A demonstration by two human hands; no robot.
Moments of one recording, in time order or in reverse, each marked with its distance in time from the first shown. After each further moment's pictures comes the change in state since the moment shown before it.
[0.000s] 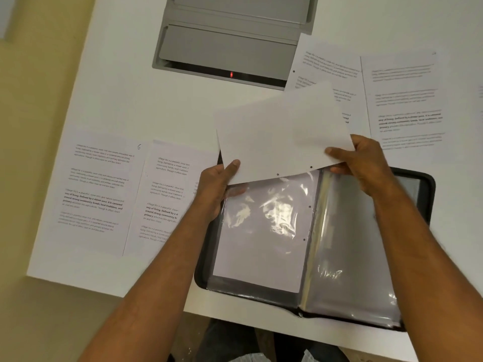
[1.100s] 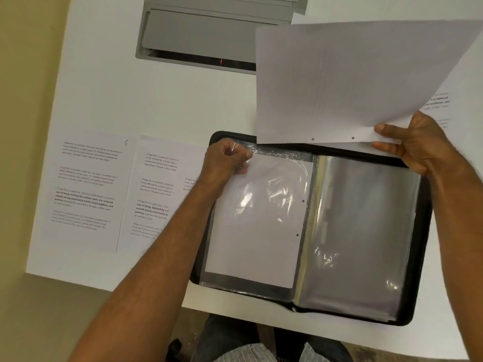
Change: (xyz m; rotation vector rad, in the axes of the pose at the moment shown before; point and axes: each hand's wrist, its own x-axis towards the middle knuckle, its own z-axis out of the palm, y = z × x) left_hand 0.021 0.017 0.042 0.366 0.004 0.171; right_hand 0.043 0.005 -0.096 0.225 -0.059 0.042
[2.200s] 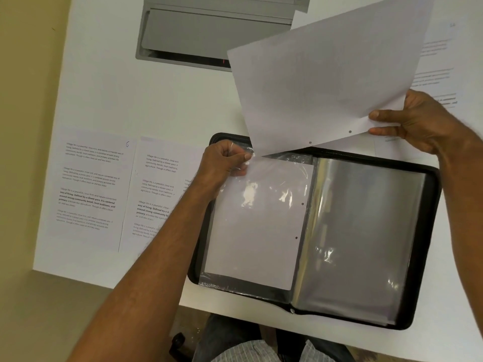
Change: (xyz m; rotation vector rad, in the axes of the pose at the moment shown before) left_hand 0.006 0.003 -0.004 0.054 -0.023 -0.040; right_hand 0.039 -0.028 -0.001 -0.145 -0.226 -0.020
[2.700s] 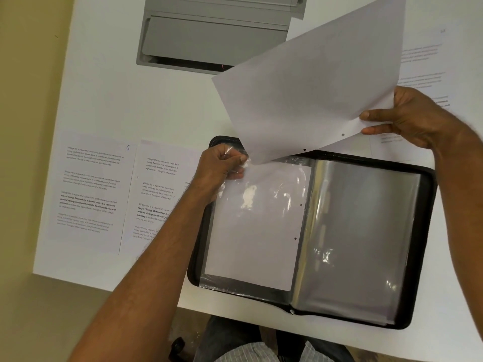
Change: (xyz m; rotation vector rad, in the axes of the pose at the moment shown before) left_hand -0.004 -0.001 -0.004 -0.056 -0.002 -0.009; right_hand 0.003 -0.016 0.006 -0.089 -0.062 0.008
